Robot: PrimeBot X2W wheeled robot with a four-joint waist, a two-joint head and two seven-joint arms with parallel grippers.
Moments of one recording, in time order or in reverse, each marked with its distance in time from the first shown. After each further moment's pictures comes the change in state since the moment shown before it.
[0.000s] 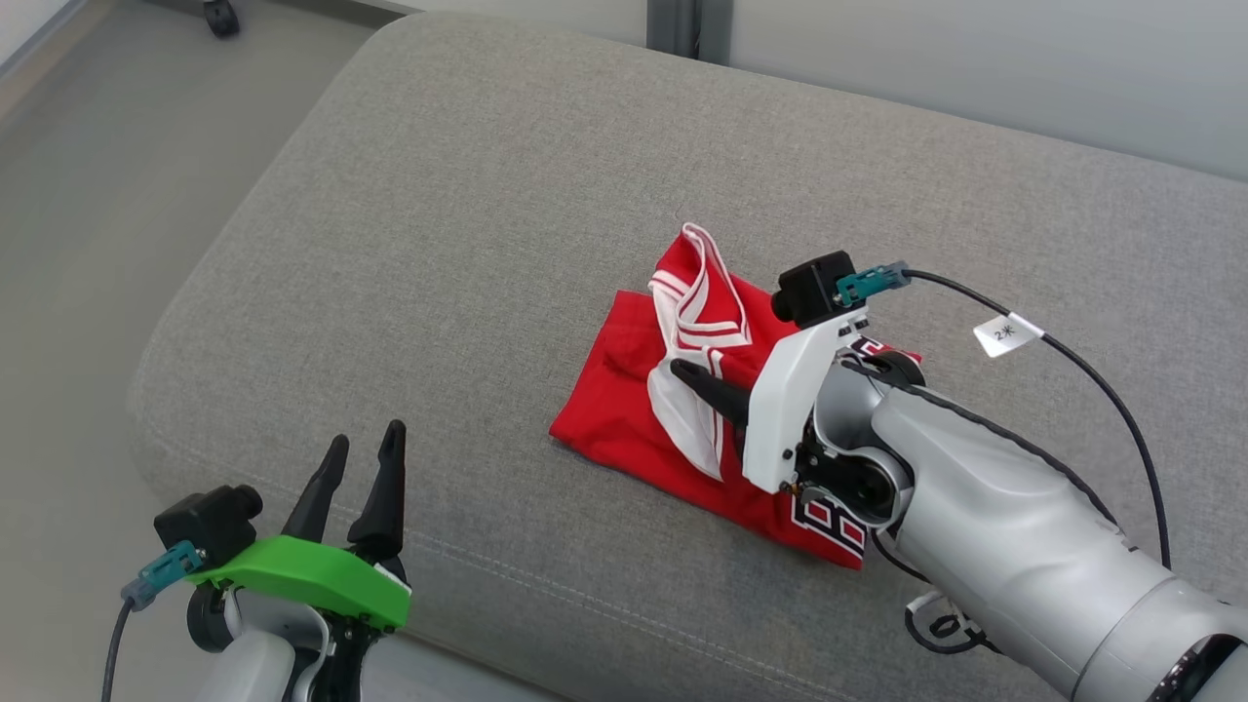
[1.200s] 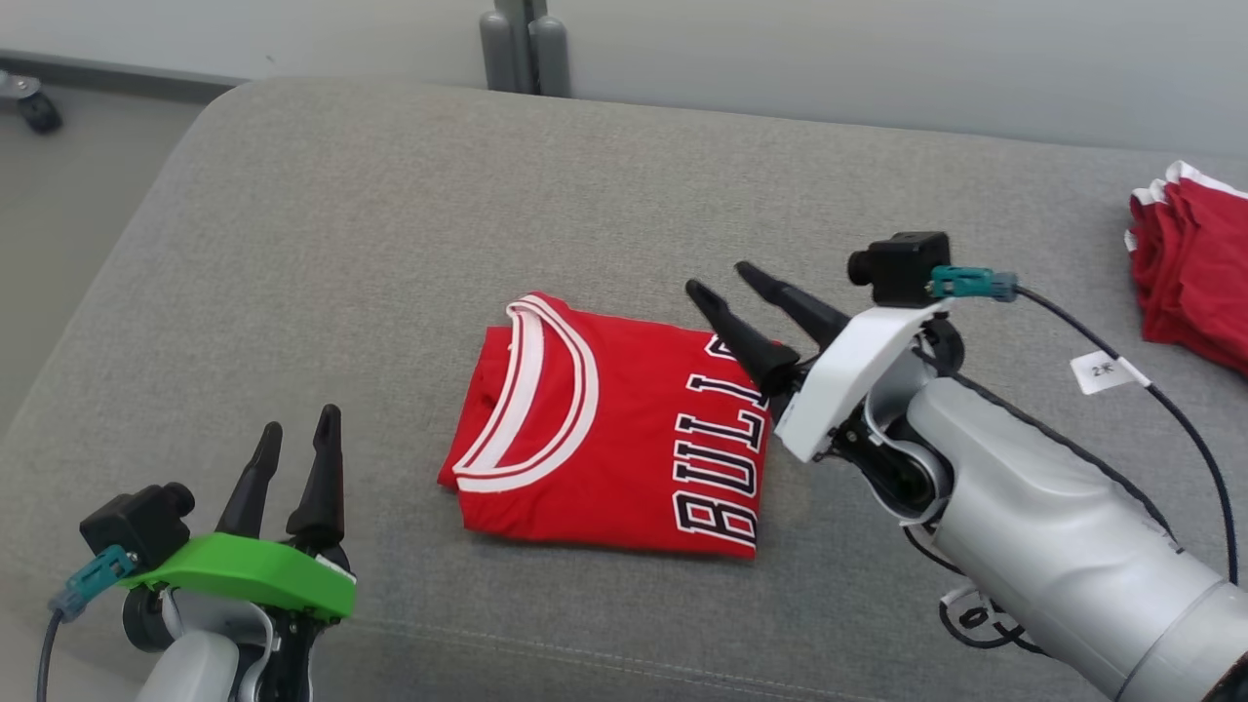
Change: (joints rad) left arm 0.013 0.035 0.089 -0.044 0.017 0.000 0.000; right arm 0.025 -0.064 -0.008 -0.104 0.001 0.000 -0.309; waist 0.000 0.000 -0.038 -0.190
